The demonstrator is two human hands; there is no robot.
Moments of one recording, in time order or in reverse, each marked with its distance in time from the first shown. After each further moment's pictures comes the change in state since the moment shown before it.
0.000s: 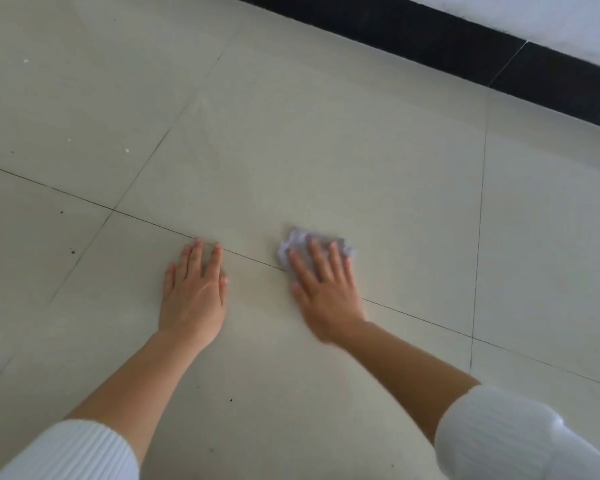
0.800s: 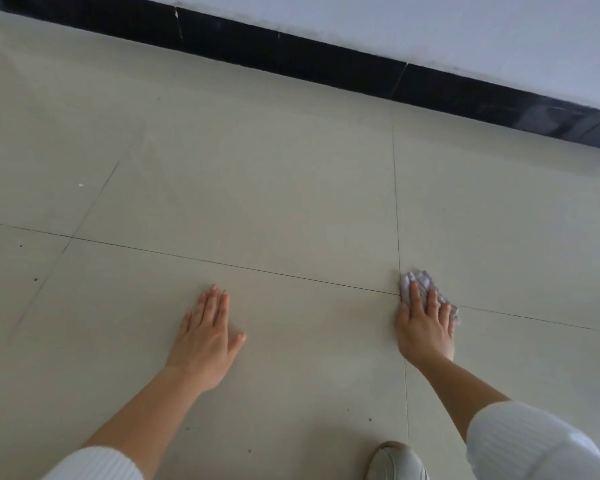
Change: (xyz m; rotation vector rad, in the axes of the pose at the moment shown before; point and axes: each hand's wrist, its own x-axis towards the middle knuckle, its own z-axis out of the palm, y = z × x) left_hand -0.074 0.041 0.012 0.120 -0.283 0.265; right_hand -0.165 0.138 0.005 0.229 0.055 0.889
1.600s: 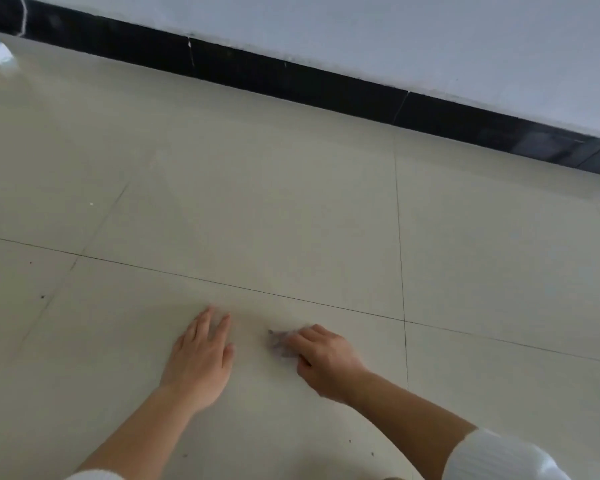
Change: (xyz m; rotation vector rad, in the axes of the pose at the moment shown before) left_hand 0.002 -0.001 -0.009 -0.067 0.080 -0.051; right_hand -0.054 -0.104 0.015 0.082 -0.051 -1.094
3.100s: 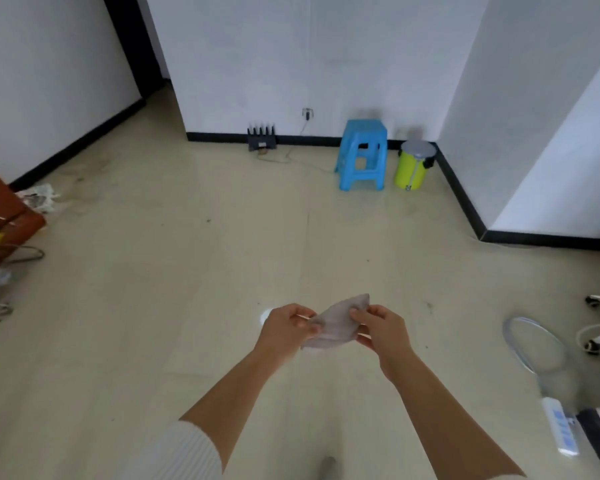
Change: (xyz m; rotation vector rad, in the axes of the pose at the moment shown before) left_hand -0.638 -0.507 -0.768 -1.414 1.076 -1.052; right_hand 0.290 -1.112 -0.405 0.920 -0.758 -0.023
